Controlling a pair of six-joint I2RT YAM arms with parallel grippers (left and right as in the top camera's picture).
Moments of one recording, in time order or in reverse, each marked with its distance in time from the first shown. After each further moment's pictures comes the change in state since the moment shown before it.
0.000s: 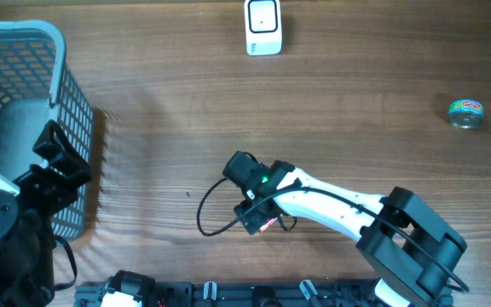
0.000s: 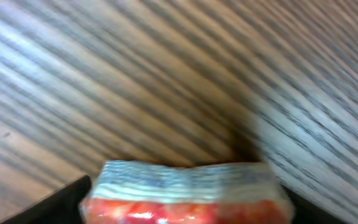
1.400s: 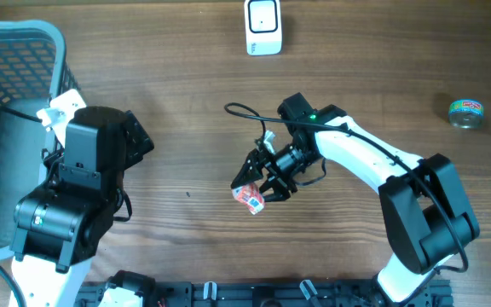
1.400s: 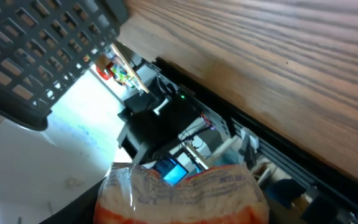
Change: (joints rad) left arm 0.000 0.153 -0.373 0.143 0.106 -0.101; right arm -0.412 0.058 0.140 -0.150 -1.134 0.290
